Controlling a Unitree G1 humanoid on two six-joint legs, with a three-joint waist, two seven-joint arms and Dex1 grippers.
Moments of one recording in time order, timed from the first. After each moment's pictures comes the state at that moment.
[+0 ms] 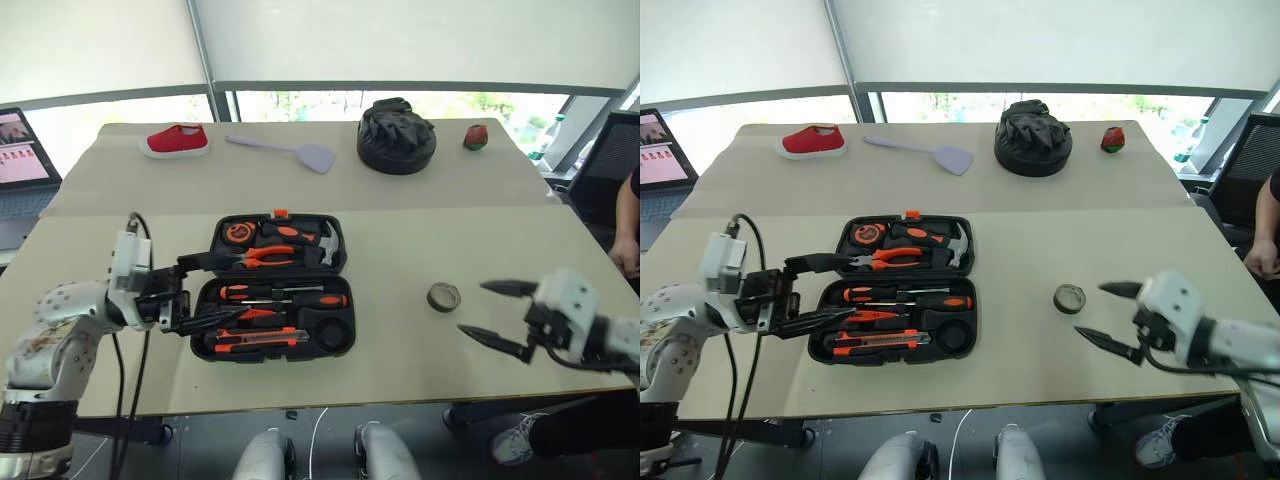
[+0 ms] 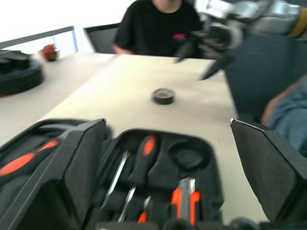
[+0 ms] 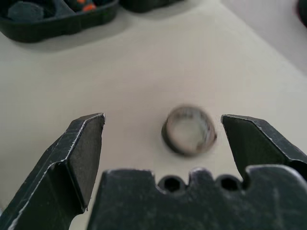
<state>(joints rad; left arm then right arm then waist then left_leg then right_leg) -0.18 0.76 0.18 -0.17 -0.75 0.28 -1.32 -0.04 -0.96 -0.18 -0.24 0.35 0.29 1.03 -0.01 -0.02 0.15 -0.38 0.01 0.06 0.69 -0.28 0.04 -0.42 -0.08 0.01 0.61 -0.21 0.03</state>
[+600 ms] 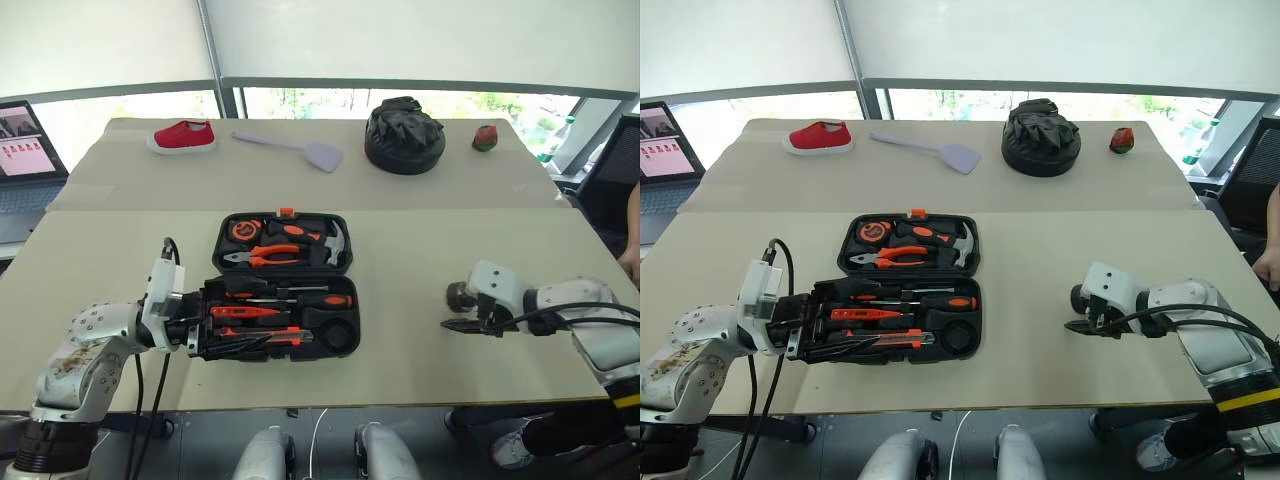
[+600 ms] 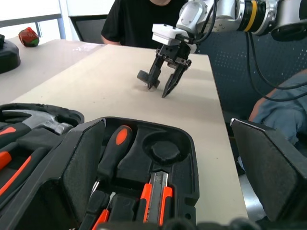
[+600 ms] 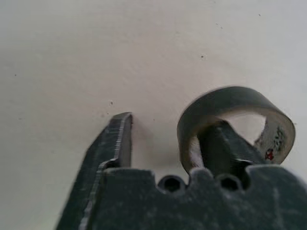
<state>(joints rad) -0.09 0.72 0.14 -0.25 -0.68 0.24 -1.29 -0.33 -0.97 0.17 0.01 0.11 0.37 1.11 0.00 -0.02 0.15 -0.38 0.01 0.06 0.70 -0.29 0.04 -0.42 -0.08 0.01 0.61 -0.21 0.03</state>
